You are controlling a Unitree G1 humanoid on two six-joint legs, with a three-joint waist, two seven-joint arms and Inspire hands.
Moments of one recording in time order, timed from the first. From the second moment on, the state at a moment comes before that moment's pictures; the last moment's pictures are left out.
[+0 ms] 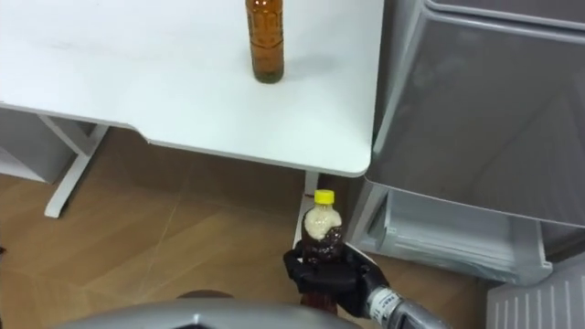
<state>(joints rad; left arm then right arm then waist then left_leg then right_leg) 0.16 0.22 0.46 -0.65 -0.24 -0.36 0.40 0.32 -0.25 0.16 0.65 0.46 -0.04 0.66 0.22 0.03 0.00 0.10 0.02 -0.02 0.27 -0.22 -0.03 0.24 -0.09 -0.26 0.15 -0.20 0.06</state>
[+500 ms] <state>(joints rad) 0.29 0.23 0.54 -0.36 -0.43 -0.32 0.66 0.35 -0.26 0.19 0.57 0.47 0.04 0.53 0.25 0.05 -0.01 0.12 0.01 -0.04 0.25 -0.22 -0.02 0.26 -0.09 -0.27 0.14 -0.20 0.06</state>
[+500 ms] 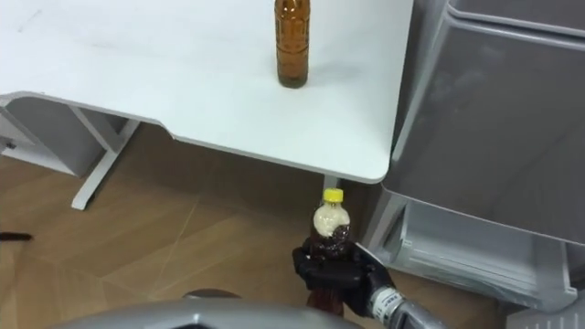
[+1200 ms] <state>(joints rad) 0.42 0.22 0.06 0.53 -0.67 -0.07 0.55 0.31 -0.27 0.26 0.54 0.71 0.15 0.43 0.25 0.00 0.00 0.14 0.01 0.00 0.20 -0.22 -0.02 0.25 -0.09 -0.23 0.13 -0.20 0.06</state>
